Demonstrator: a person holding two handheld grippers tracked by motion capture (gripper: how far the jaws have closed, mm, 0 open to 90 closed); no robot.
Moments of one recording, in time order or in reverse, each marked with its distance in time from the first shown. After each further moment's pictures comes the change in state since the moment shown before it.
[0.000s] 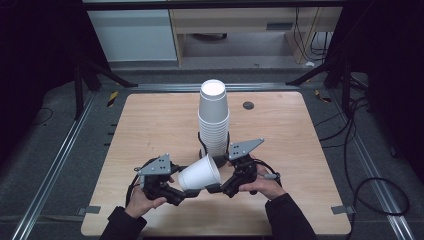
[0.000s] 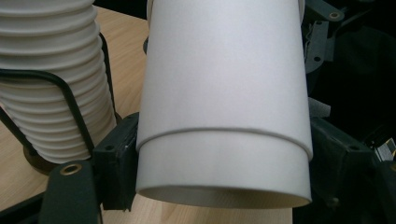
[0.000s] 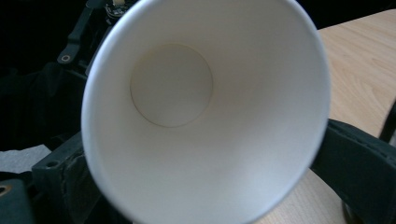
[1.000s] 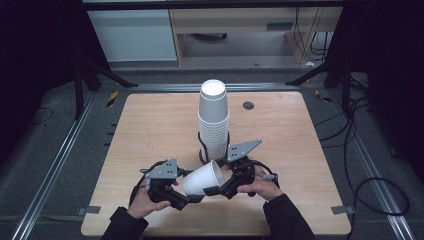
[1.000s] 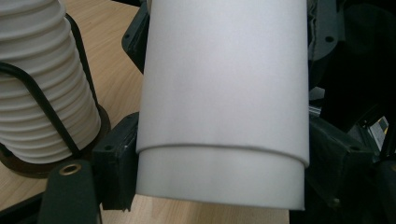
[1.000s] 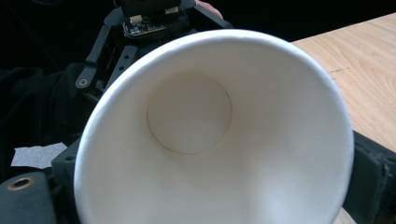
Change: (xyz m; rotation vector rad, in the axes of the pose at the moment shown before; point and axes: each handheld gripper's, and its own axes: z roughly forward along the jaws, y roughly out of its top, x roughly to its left) left arm -0.003 -0.003 0.011 0.054 -0.043 0.031; right arm 0.002 -0.002 0.004 -0.006 0.065 0.008
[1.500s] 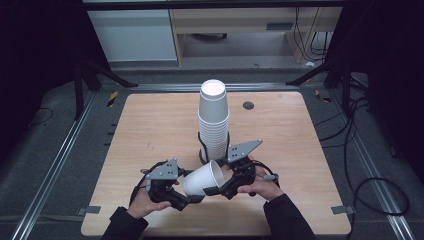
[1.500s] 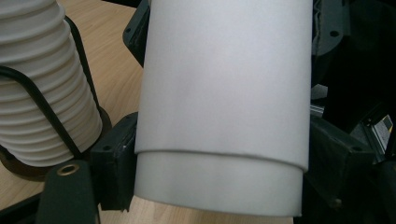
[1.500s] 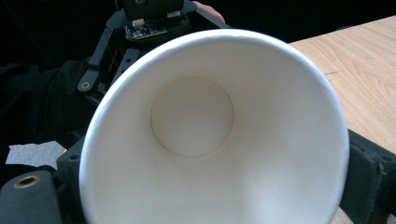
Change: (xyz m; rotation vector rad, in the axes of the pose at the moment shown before) left arm -0.002 0.000 0.002 -0.002 0.019 0.020; right arm 0.004 0.003 -0.002 0.011 -0.022 -0.021
